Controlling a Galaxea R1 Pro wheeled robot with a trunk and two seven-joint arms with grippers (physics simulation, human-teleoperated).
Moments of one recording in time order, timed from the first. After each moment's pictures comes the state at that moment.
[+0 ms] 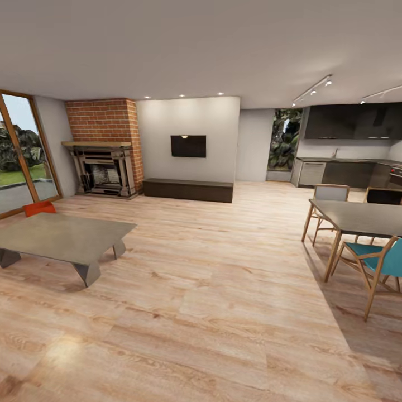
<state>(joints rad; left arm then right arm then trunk) -0.24 0.00 0.01 -0.01 0.31 -0.06 0.13 -0.14 -0.03 0.56 0.03 -0.50 -0.21 -0.09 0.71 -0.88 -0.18</state>
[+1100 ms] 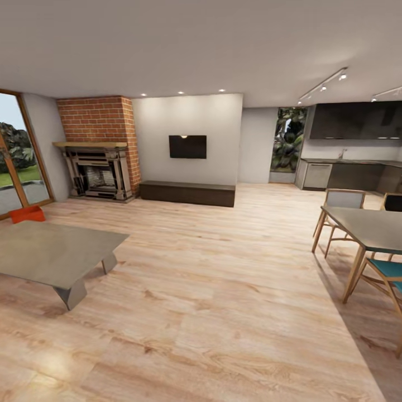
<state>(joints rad) -0.24 -0.01 0.01 0.00 0.31 -0.05 0.13 -0.14 -0.03 0.56 0.03 -0.50 -0.21 -0.09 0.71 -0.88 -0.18</state>
